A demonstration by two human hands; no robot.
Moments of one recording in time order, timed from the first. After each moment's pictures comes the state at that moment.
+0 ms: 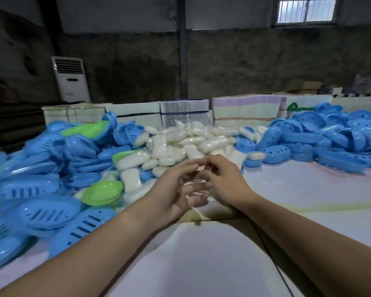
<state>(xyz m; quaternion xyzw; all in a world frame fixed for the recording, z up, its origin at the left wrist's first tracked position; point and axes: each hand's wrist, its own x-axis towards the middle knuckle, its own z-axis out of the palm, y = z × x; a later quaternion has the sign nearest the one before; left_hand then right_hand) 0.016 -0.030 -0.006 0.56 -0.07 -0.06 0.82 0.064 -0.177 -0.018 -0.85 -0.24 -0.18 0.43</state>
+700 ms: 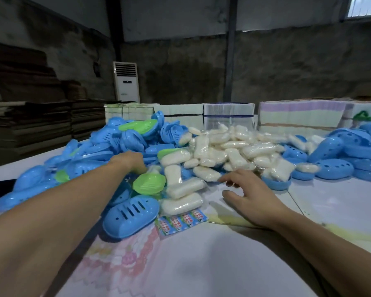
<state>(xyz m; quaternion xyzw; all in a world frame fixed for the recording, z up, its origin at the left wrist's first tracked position) 0.077 0.185 0.016 0.98 0.22 0.00 -0.02 0.067 -0.158 -0.034 -0.88 -0.35 -0.16 0.28</state>
